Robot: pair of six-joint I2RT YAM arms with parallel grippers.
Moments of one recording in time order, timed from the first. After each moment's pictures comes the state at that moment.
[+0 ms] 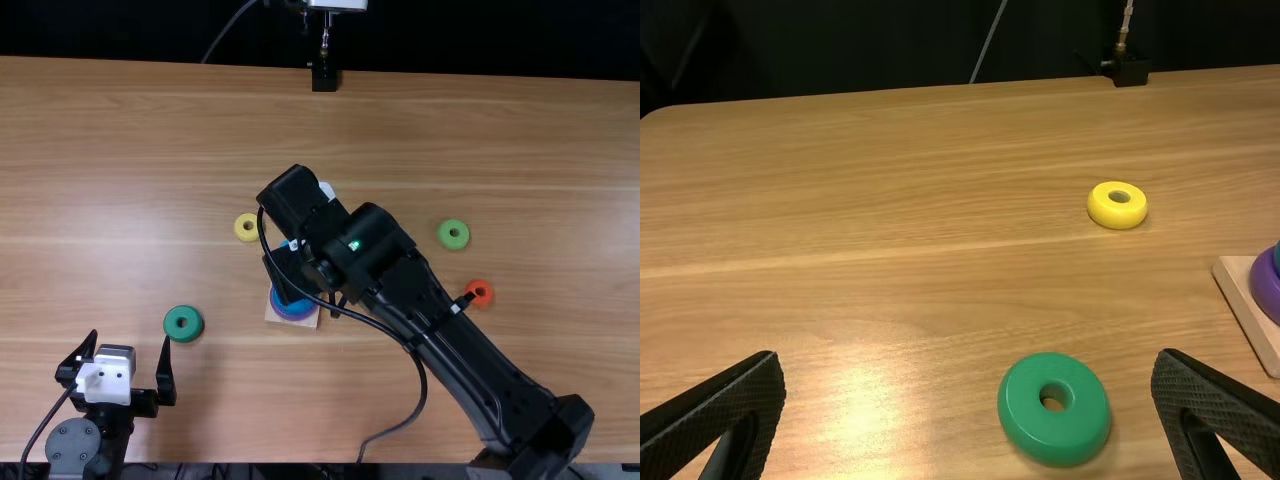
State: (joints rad) left arm -0.02 0.01 0.10 -0.36 0.04 0.03; right arm 0.73 1.90 1.96 -1.28 0.03 0.26
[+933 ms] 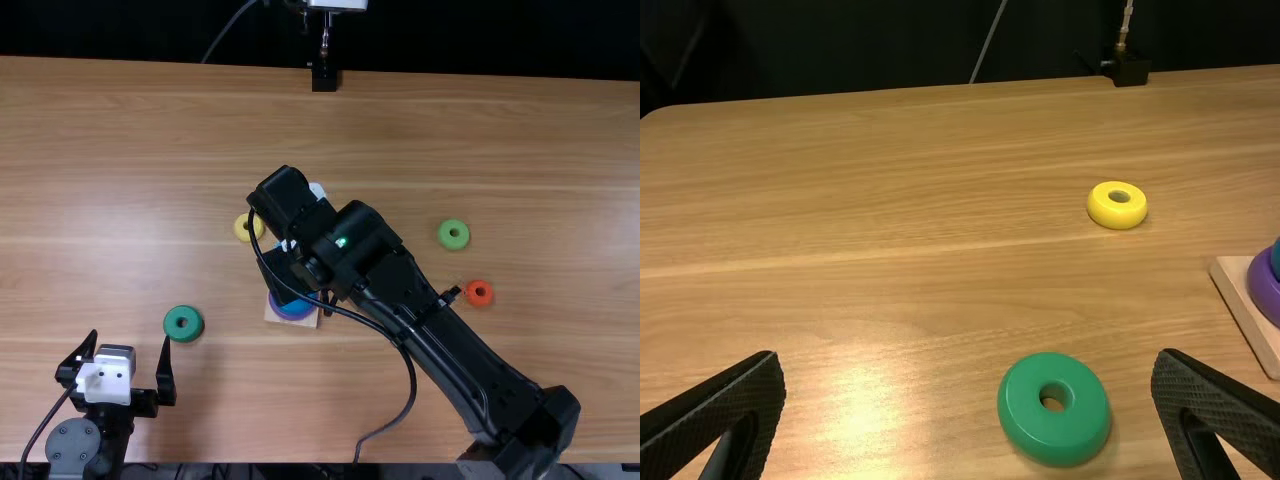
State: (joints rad) left arm -0.02 0.01 0.10 -0.36 0.04 0.03; right arm 0.74 1.94 1.97 -1.29 0.04 0.26
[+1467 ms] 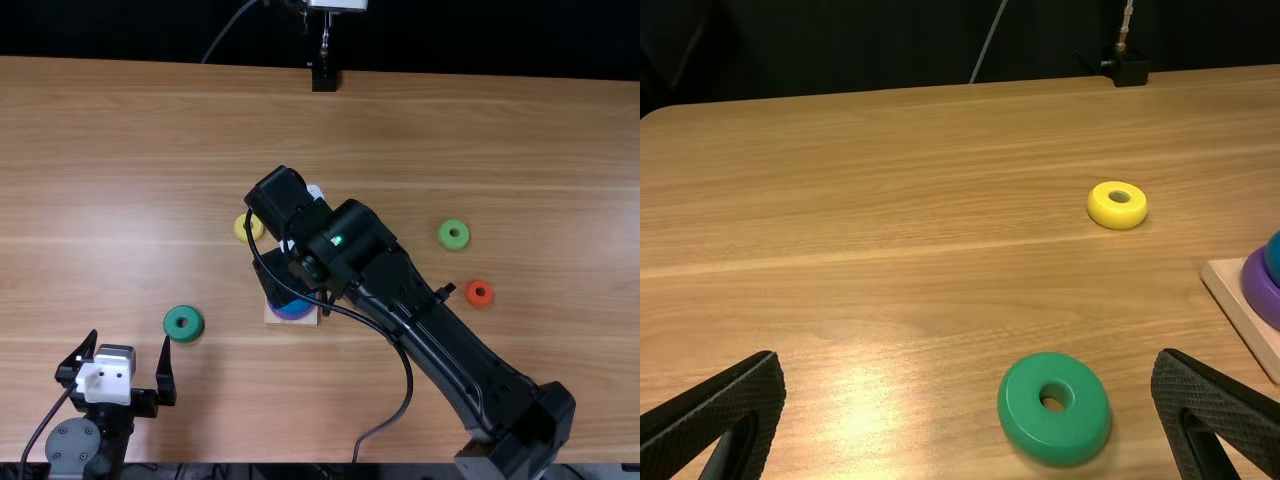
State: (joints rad) left arm -0.02 0.01 0.10 -0.36 0.04 0.03; right arm 0.74 1.95 1.97 -1.29 0.04 0.25
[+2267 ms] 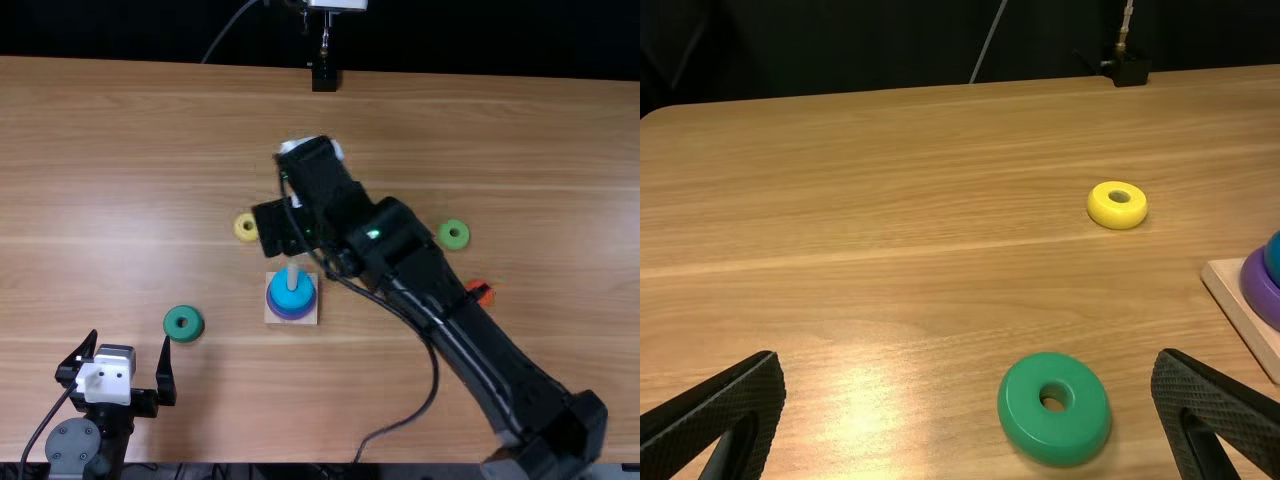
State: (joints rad) left arm -0.02 0.01 0.10 -0.36 0.04 0.03; right arm 0.62 1.83 1.79 -0.83 0.04 0.25
